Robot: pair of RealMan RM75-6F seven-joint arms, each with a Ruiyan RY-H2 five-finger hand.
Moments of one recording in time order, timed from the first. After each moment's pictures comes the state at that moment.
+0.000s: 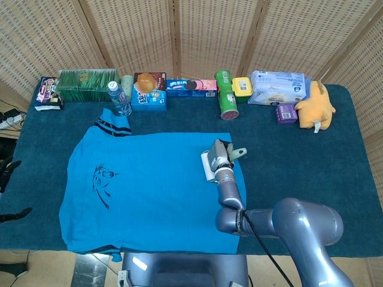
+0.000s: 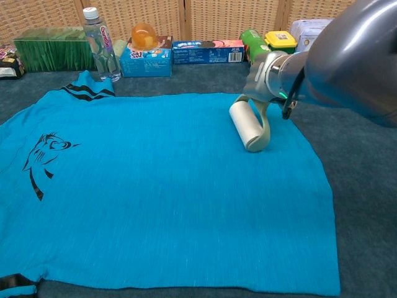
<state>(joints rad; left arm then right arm) -0.11 -0.82 -0.03 -1.88 1.40 1.36 -0.06 1.48 -1.67 -0.06 -1.38 0.07 1.03 -1.74</state>
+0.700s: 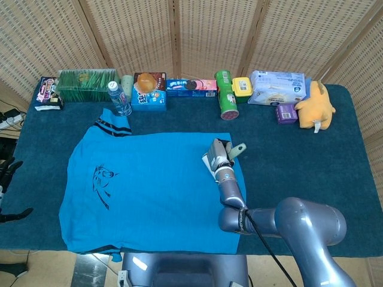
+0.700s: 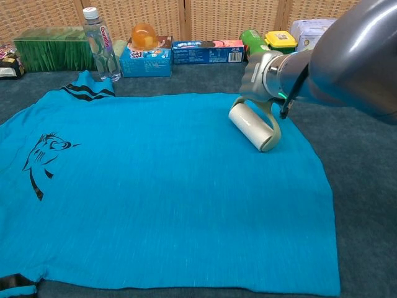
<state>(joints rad) -0.12 -0.82 -0.03 -1.88 1.39 1.35 -0.05 1.48 -1.68 -0.06 -1.38 0.03 0.99 -1.75</state>
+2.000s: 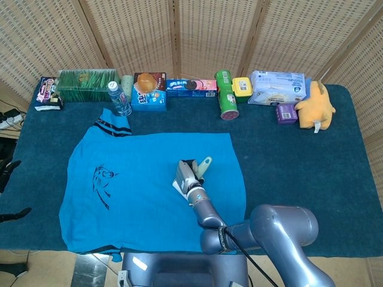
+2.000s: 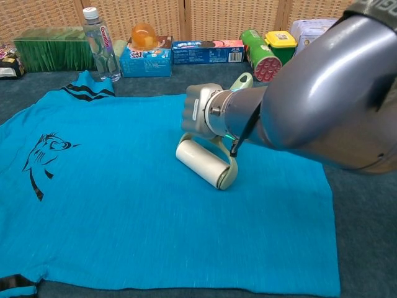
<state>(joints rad) -0.12 -0.81 -0.03 -1.87 1.40 1.35 -0.08 1.59 -1.79 -0.06 -1.48 -0.04 0.99 -1.76</state>
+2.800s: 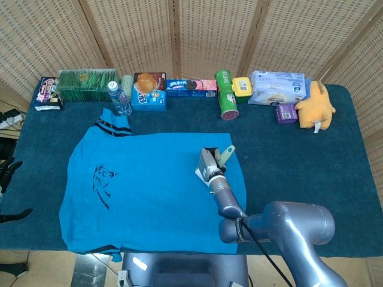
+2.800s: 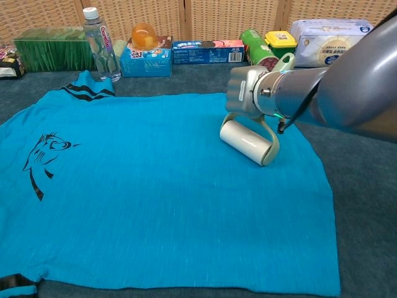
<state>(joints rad) -0.12 -0.82 -0.03 -1.87 1.41 1.35 -0.06 1.53 -1.71 -0.19 -1.43 -0.10 1.00 -1.70</state>
